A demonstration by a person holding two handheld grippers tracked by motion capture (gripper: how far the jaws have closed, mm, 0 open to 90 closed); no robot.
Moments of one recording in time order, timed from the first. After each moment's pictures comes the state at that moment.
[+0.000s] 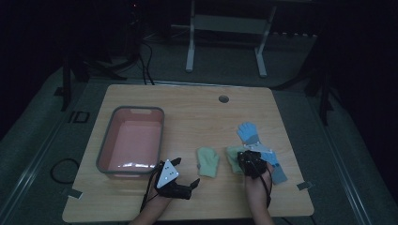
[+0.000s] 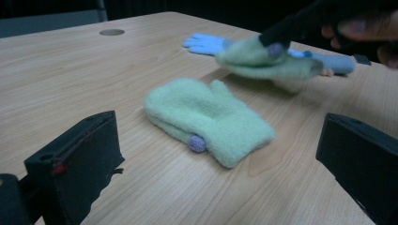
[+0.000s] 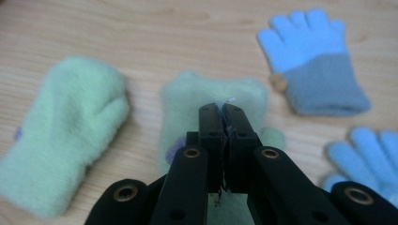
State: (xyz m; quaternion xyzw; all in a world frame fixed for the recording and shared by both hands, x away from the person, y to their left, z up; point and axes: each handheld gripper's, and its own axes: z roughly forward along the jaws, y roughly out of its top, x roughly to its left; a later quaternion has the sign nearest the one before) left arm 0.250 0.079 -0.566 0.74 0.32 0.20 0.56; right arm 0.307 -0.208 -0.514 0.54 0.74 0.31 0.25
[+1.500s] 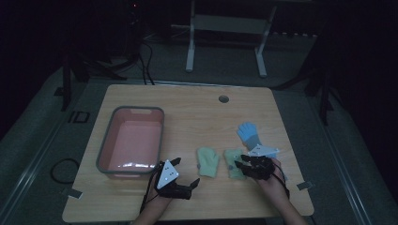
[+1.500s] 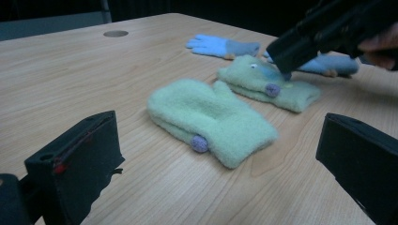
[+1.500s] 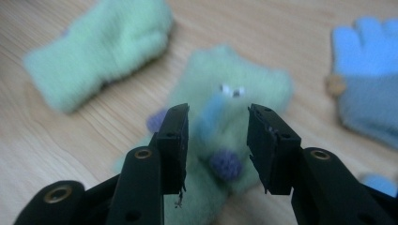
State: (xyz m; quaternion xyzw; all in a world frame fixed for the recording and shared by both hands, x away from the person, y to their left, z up) left arm 0.249 0.078 -0.566 0.74 0.32 0.21 0.56; right arm 0.317 -0.248 -0.530 0.36 0.85 0.35 0.17
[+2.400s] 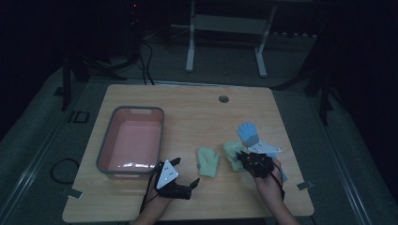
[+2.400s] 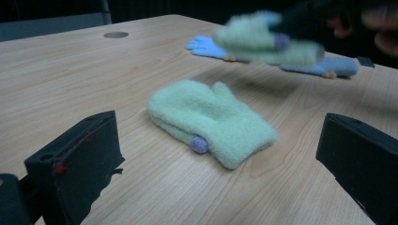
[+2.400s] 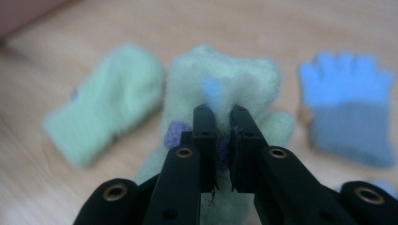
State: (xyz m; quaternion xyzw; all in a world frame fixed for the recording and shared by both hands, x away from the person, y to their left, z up) left arm 0.249 0.079 -0.566 0.74 0.32 0.21 0.56; right arm 0.309 -0.233 -0.500 0.41 0.80 0.37 0.21
